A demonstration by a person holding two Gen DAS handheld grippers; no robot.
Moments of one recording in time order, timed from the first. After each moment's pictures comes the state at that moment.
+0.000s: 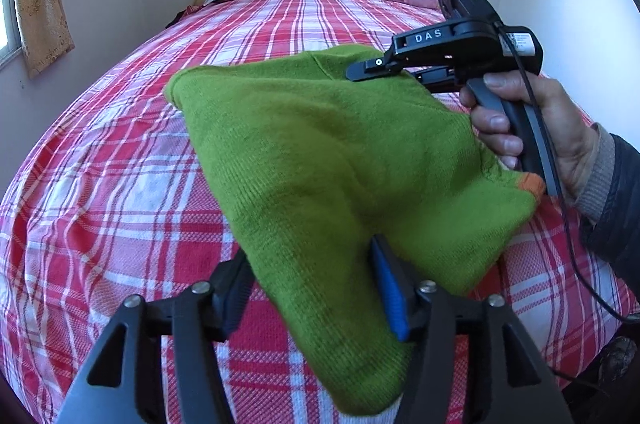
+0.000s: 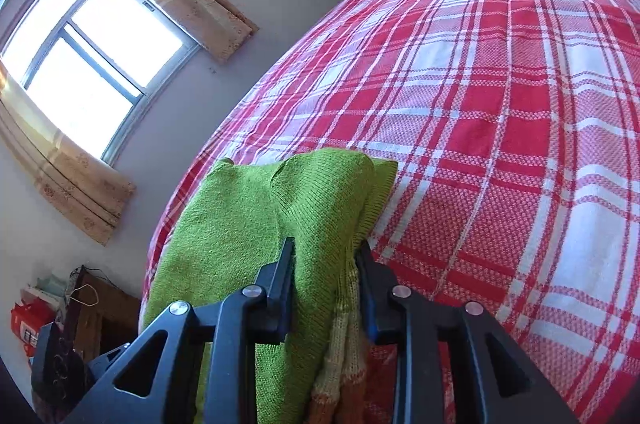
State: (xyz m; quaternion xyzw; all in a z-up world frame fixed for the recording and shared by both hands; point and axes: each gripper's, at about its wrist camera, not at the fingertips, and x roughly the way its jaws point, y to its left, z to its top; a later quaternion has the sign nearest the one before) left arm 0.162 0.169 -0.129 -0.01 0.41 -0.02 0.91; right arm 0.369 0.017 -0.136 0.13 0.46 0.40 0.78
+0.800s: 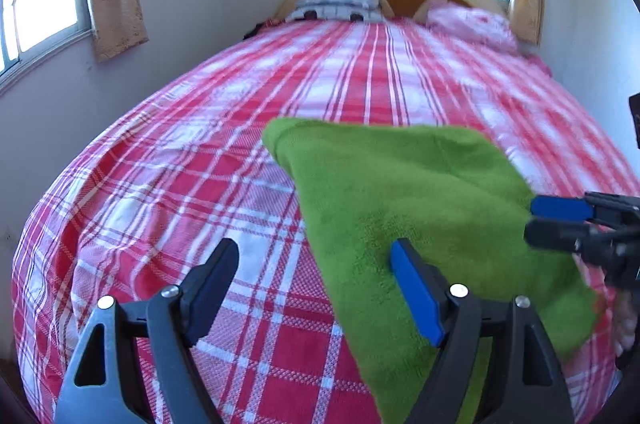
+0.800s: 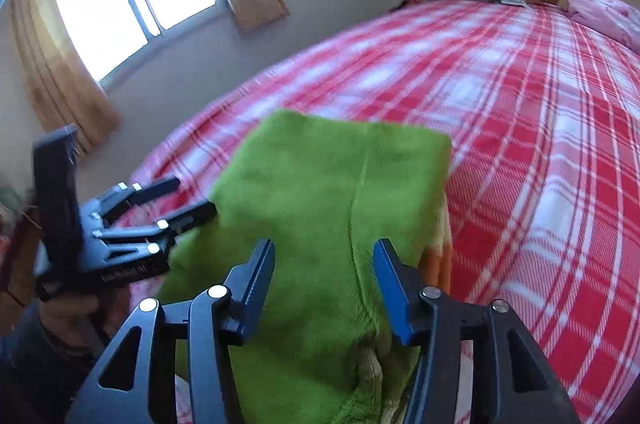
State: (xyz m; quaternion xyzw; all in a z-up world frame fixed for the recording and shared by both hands) left arm 0.212 0.225 -0.119 -0.03 0.38 0.12 0.92; right arm 0.249 0.023 -0.097 -0.03 0.40 0.39 0.83
